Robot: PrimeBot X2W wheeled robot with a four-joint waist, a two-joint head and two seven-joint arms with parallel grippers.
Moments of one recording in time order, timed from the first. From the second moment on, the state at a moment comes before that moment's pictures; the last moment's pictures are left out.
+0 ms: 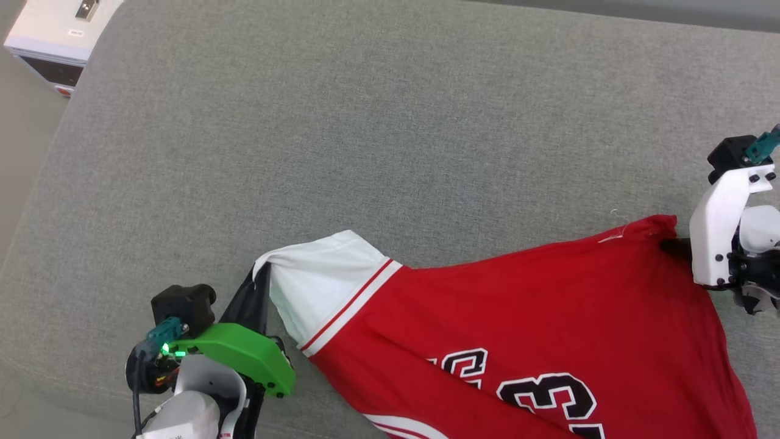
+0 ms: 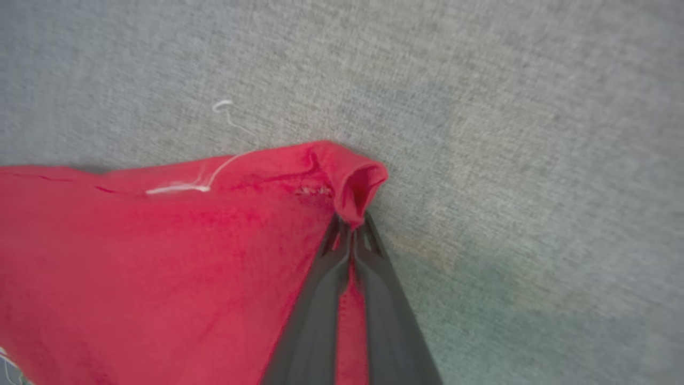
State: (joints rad) left arm -0.13 0.34 -0.39 0.05 -0.61 0.21 -0.08; right arm -0.61 -0.54 0.39 0.43 0.77 0.13 0.93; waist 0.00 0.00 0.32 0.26
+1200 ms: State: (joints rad) left arm -1.25 0.41 -0.35 0.65 -0.53 0.04 -0.03; right arm -1.23 -0.43 0.20 0.63 0.48 0.13 0.27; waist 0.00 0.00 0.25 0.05
